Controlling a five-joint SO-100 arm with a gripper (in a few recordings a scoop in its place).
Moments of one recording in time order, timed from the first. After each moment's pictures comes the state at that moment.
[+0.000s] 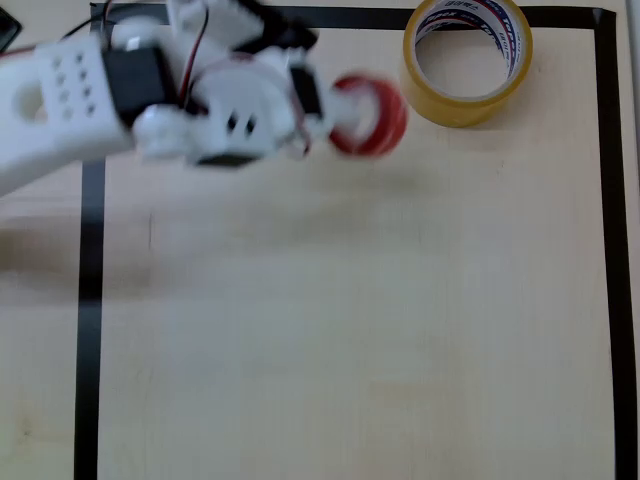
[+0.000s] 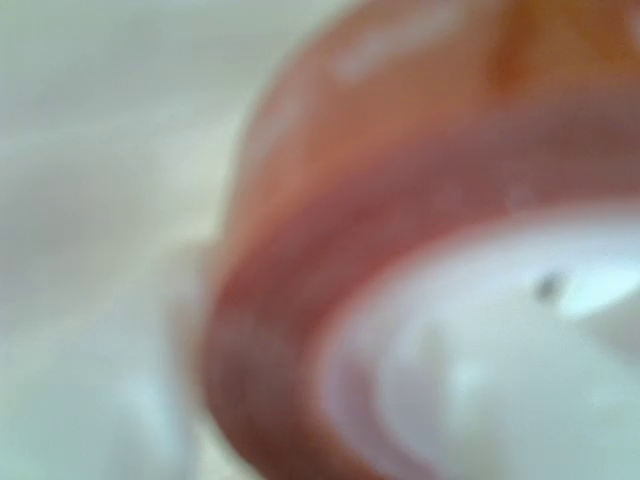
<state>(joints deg) -15.2 73.7 72.3 55.7 1.9</state>
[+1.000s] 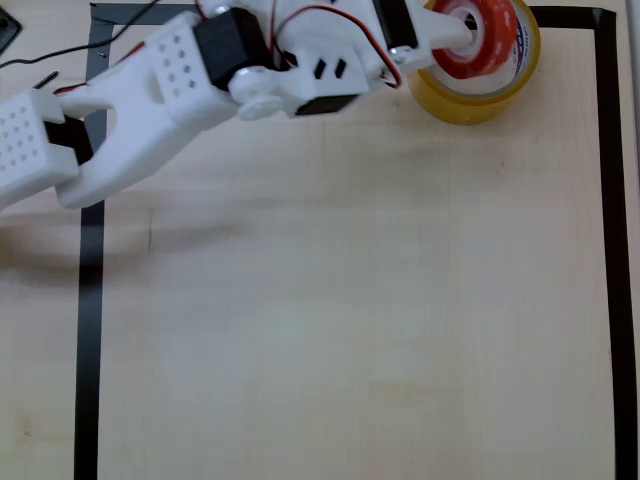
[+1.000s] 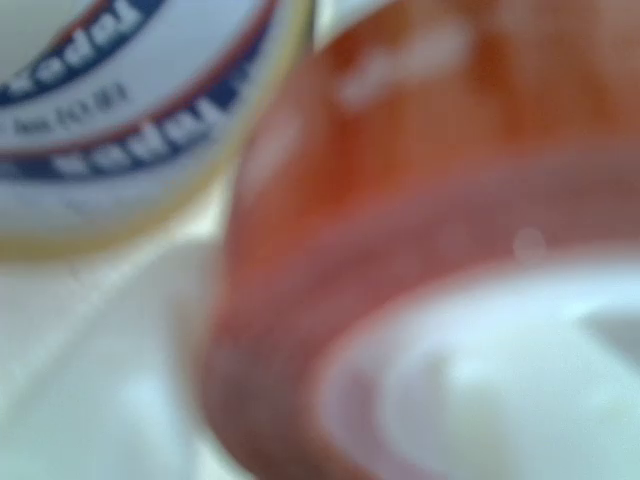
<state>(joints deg) -18.5 19.7 -6.1 60.9 2.0</state>
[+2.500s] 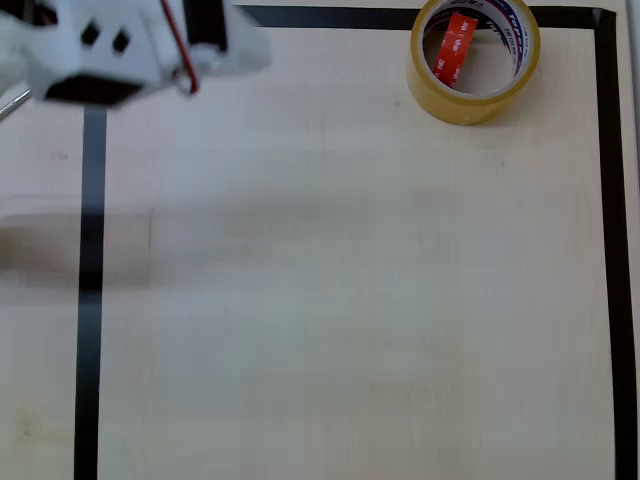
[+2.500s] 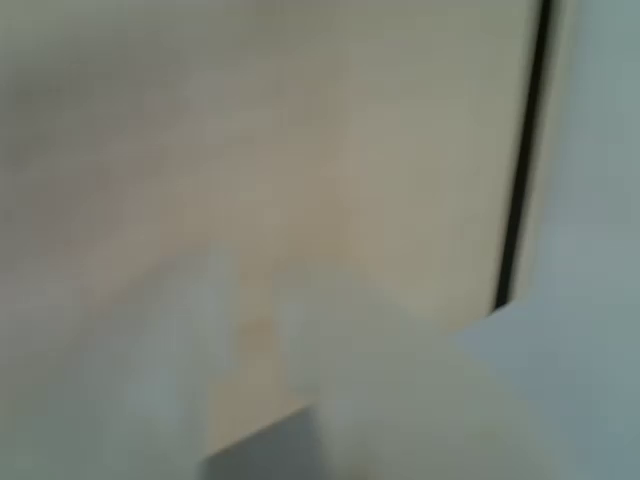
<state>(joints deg) -16.2 76.4 34.5 98.4 11.3</state>
